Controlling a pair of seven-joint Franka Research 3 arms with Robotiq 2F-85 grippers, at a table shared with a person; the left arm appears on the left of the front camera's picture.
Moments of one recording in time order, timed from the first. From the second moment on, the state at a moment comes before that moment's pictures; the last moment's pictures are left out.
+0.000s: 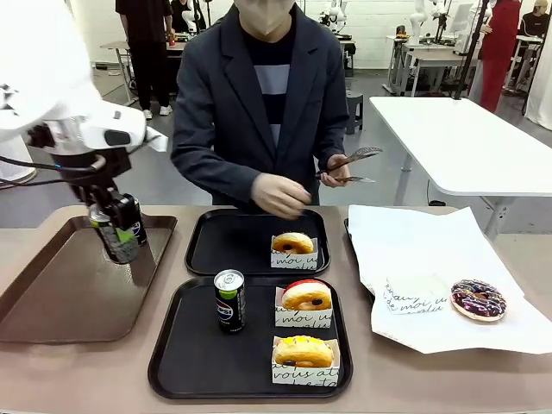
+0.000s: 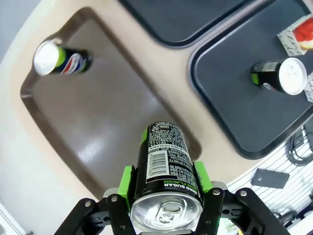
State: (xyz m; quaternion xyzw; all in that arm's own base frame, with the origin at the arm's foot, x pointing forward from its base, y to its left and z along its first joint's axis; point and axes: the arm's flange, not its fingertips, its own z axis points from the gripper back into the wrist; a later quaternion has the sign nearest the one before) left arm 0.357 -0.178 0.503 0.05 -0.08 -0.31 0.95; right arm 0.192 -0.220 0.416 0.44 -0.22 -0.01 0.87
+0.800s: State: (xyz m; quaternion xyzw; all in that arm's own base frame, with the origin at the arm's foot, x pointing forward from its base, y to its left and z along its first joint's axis) left arm 0.375 -0.282 0.471 0.05 -0.08 -0.40 0.91; right arm 0.192 -0.221 0.416 0.44 -0.22 -0.01 0.87
